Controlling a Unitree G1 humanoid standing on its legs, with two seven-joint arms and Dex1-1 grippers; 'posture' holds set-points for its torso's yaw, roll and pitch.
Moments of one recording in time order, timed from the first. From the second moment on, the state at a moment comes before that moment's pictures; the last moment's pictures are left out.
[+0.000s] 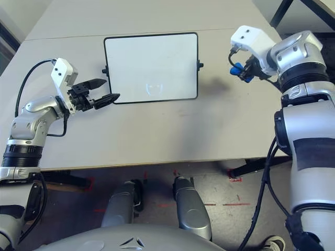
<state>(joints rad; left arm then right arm) -0.54 0.61 0.06 0.21 -0.37 0.38 -0.91 -1.30 -0.66 0.26 1.21 -0.36 0.37 1.02</state>
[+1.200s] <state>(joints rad) -0.55 0.65 0.17 0.17 -0.39 0.40 -0.83 -1.24 -0.66 0.01 1.19 -0.13 0.30 0.91</state>
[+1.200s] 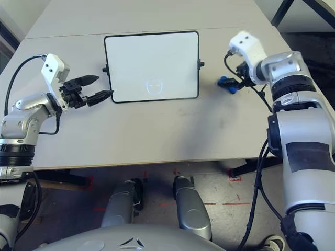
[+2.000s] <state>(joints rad) -0.63 0.64 0.43 0.54 -0.27 0.19 -0.24 -0.92 -0.63 -0.38 1.10 0.22 -0.02 0.54</state>
